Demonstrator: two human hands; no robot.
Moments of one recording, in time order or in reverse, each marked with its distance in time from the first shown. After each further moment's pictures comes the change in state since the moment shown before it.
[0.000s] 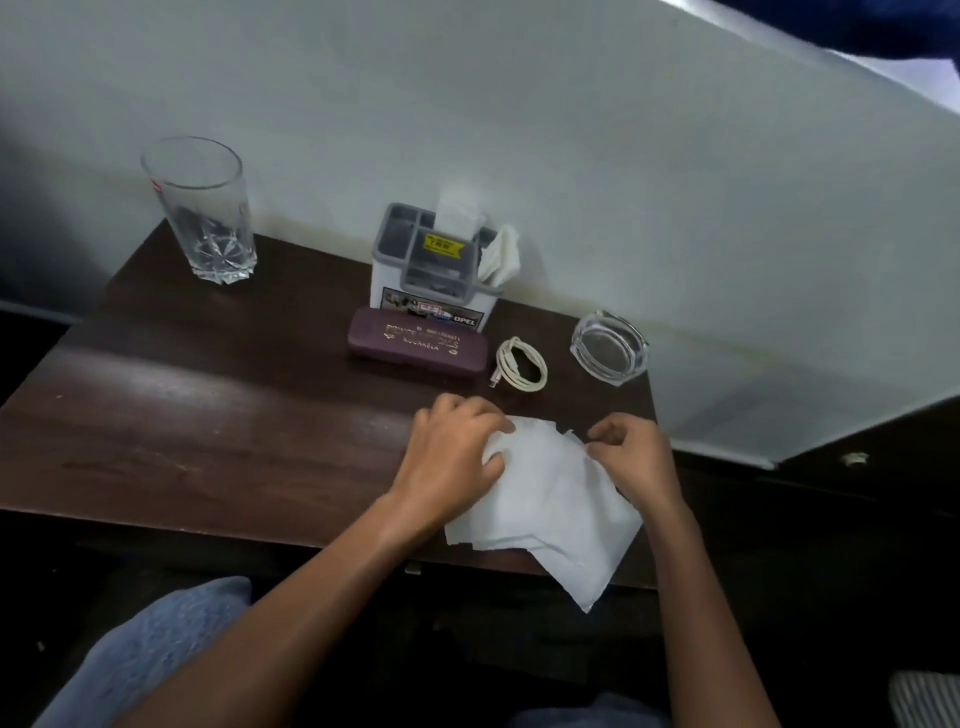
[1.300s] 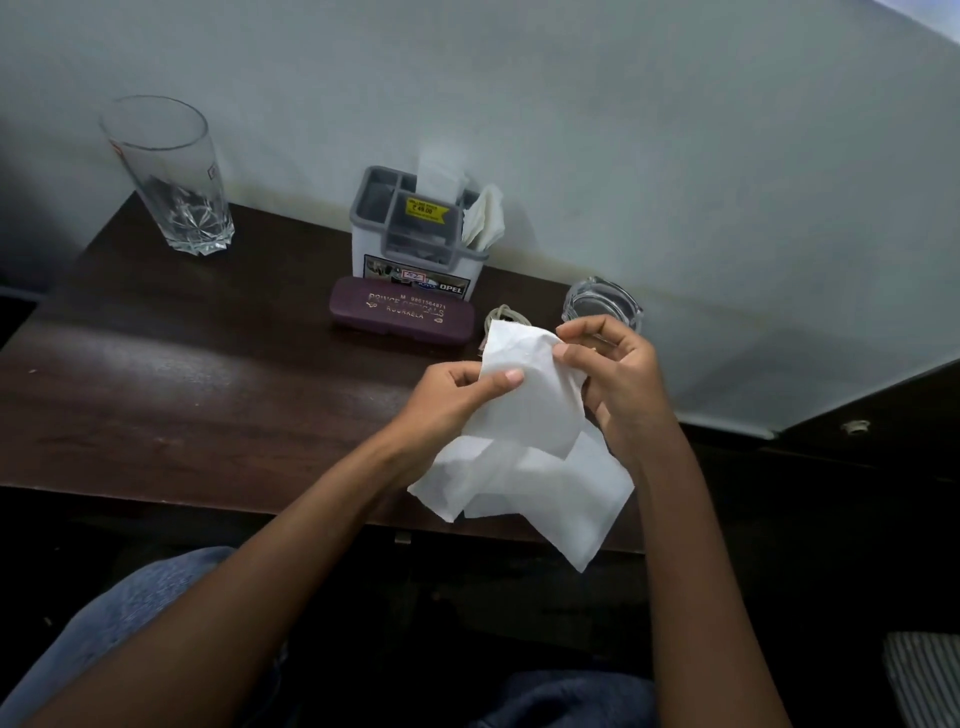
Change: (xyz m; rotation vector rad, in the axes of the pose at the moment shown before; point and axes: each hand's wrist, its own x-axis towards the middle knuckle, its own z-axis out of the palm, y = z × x) left_hand 0.005 0.017 -0.014 -1.202 -0.091 -0.389; right_hand -0.025 -0.061 -0.021 0.844 -0.146 -0.117
